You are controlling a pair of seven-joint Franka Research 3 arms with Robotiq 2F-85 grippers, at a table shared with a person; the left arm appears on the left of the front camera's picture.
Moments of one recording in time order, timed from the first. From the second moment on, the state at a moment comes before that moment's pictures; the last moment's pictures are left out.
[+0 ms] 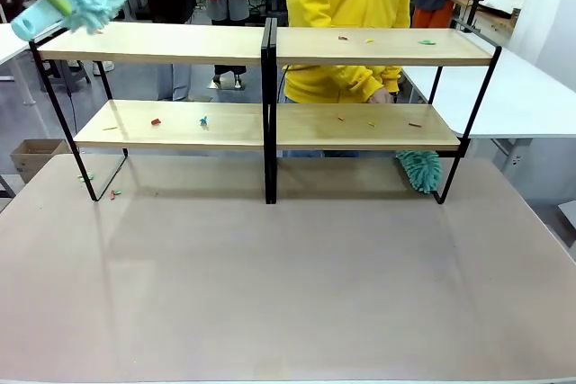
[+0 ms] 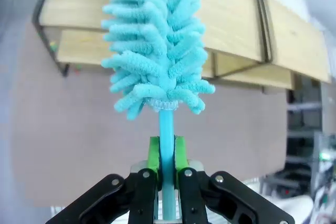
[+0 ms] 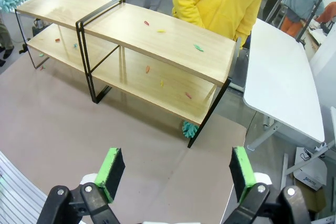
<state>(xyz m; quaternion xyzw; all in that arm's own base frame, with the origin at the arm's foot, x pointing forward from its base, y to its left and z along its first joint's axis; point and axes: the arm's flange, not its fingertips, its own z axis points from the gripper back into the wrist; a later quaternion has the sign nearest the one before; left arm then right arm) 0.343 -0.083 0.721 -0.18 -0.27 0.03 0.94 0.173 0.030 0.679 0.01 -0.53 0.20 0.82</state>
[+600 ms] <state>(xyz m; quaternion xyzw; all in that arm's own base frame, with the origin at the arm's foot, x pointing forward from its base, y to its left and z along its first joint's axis) 0.280 0.105 0.749 -0.30 -0.28 -0.27 0.87 0.173 0.030 0.679 0.01 -0.53 0.20 0.82</state>
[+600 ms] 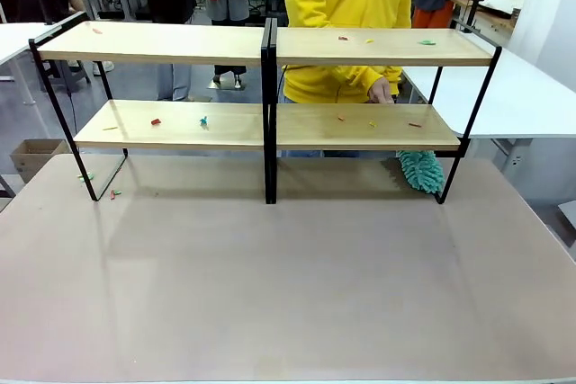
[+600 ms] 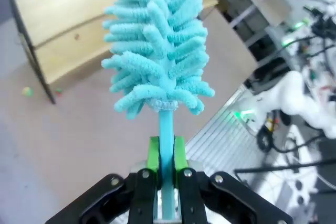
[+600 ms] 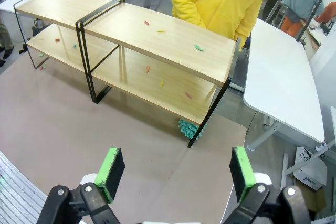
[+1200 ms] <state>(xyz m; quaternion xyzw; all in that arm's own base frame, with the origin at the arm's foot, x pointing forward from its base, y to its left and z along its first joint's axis) 0.309 0.128 0.747 -0.36 -0.28 -0.28 0.85 0.173 0.030 0.679 0.01 -0.53 0.20 0.82</state>
